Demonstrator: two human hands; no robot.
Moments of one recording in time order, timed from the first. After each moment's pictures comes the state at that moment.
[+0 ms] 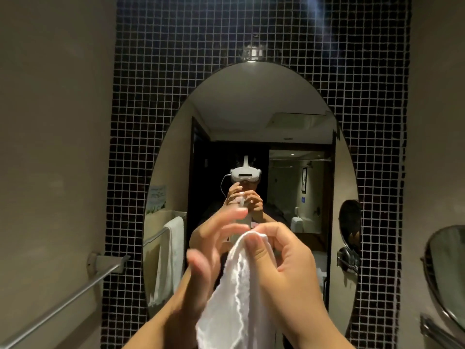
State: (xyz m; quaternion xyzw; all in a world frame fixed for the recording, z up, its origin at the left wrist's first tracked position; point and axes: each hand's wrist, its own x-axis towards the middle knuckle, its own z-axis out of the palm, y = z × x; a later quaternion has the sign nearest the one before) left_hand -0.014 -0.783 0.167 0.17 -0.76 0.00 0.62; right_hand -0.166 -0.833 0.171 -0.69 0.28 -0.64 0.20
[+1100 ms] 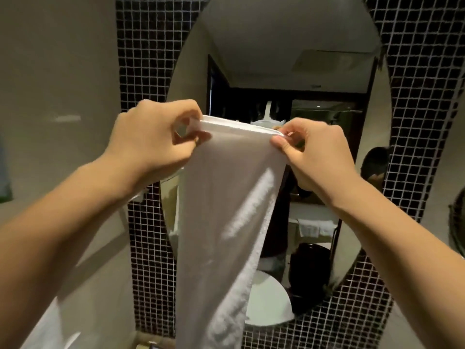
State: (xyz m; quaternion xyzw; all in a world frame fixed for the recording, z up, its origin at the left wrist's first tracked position) left_hand 0.049 -0.808 0.232 0.53 -0.67 0.29 0.44; right_hand -0.199 -0.900 0.225 -0.75 0.40 -0.51 -0.12
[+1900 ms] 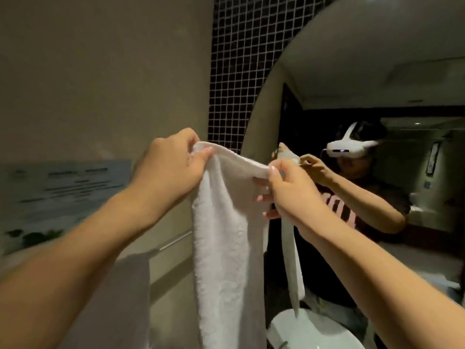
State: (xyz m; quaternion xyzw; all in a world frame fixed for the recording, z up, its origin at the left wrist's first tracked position) left_hand 0.124 -0.769 0.238 0.69 -0.50 0.27 0.45; right_hand -0.049 -0.901 0.209 -0.76 0.27 -0.48 0.35
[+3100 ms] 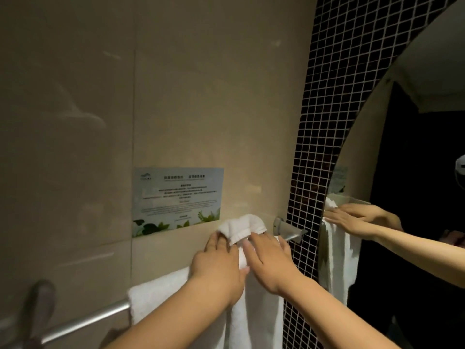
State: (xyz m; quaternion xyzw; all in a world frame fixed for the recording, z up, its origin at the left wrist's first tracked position) left_hand 0.172 -0.761 0.100 0.93 -0.37 0.10 0.00; right_hand 0.134 -0.913 0.076 -0.97 0.13 -0.20 0.09
